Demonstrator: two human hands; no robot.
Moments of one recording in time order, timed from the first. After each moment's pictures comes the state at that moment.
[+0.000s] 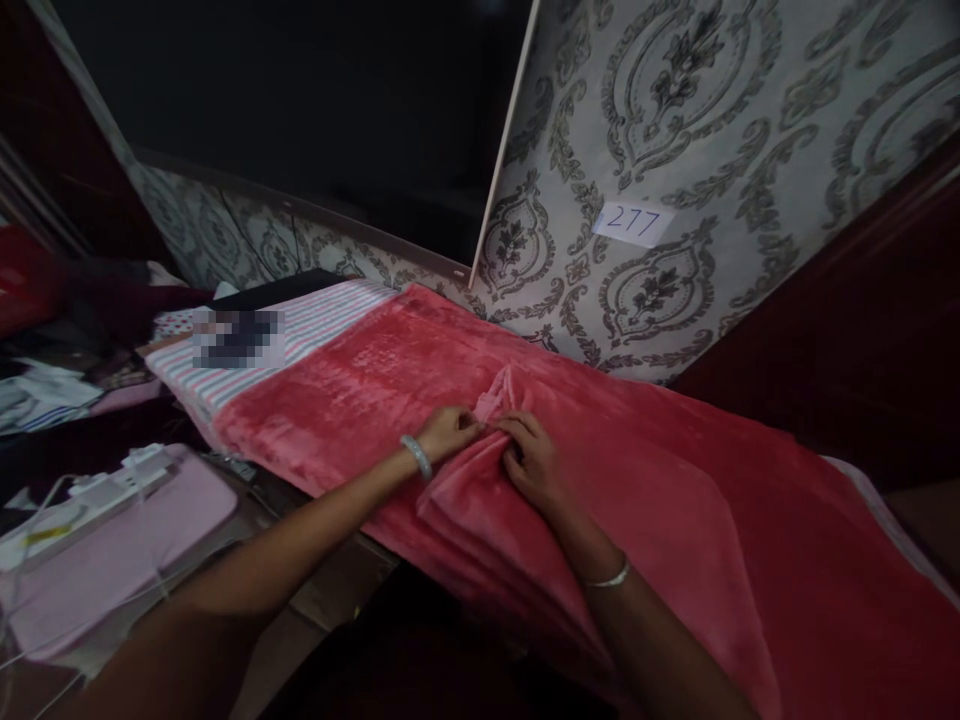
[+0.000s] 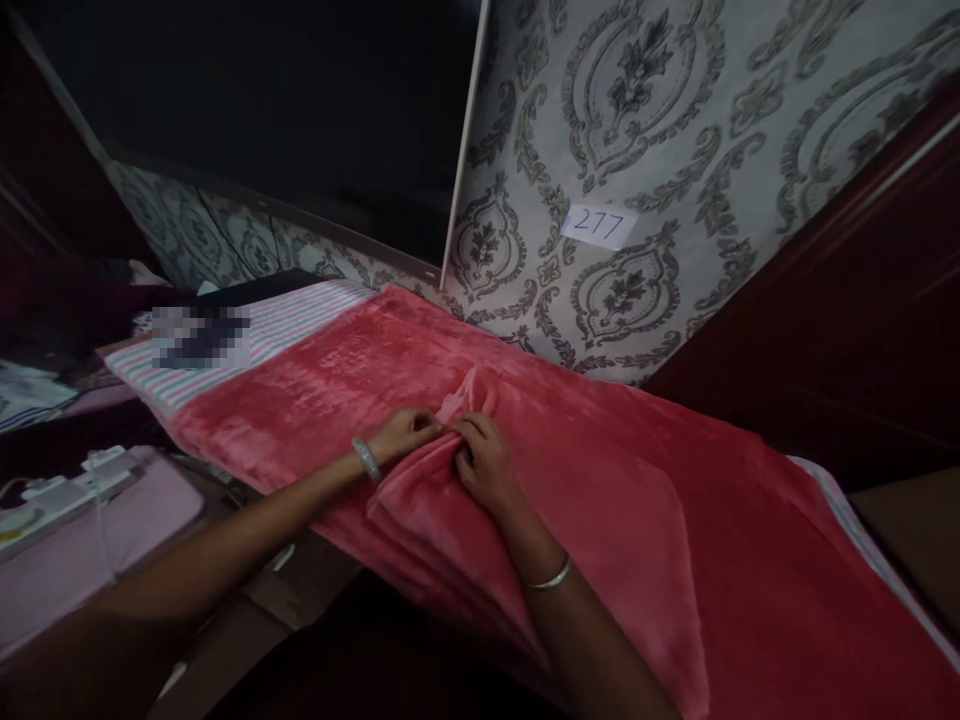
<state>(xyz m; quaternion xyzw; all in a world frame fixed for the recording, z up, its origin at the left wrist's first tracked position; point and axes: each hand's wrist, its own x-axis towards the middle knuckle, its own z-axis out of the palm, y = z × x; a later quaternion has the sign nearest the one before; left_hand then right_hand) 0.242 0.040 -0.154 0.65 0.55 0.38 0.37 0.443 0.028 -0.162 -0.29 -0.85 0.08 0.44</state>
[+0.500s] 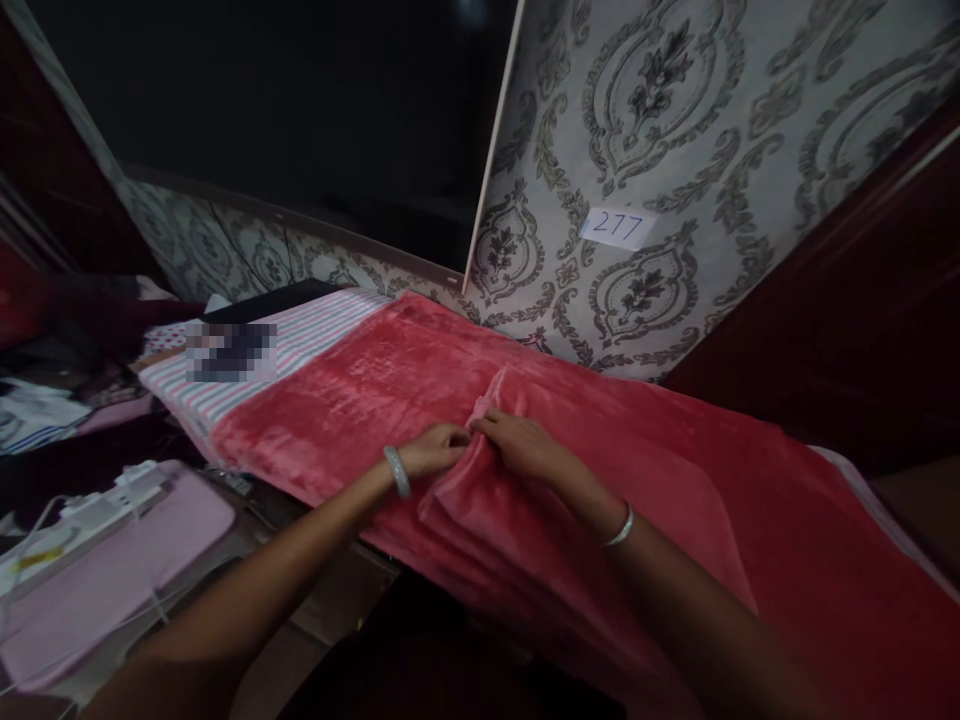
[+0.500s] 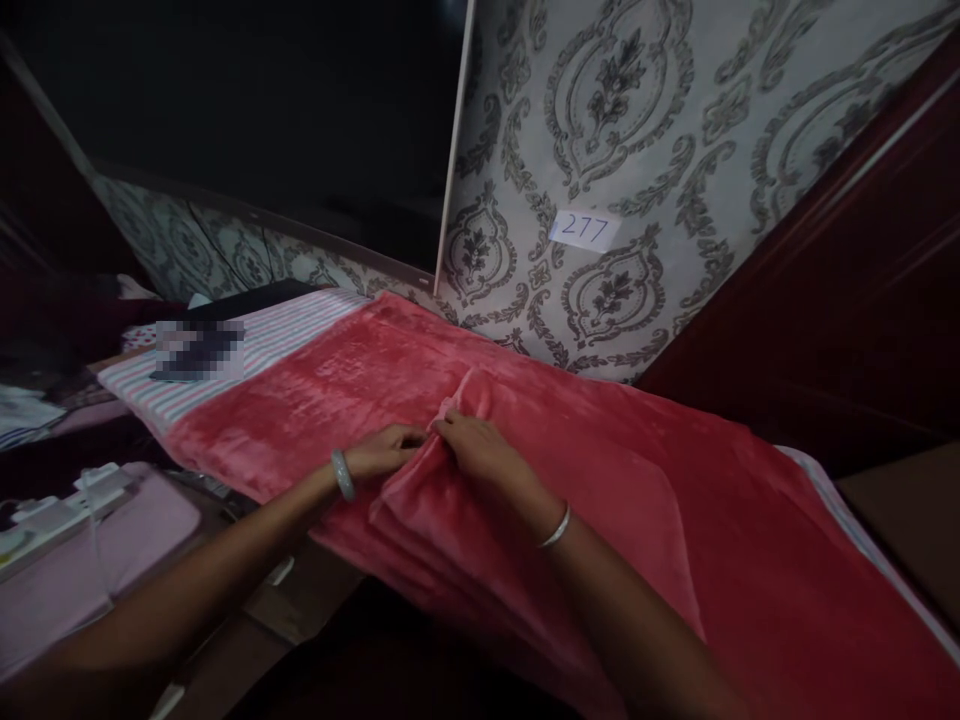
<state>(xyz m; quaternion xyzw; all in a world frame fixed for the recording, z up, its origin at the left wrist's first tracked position) 0.225 0.023 -0.155 0.69 0.44 0.36 0.45 0.434 0.050 -0.128 -0.33 -0.94 0.05 0.12</state>
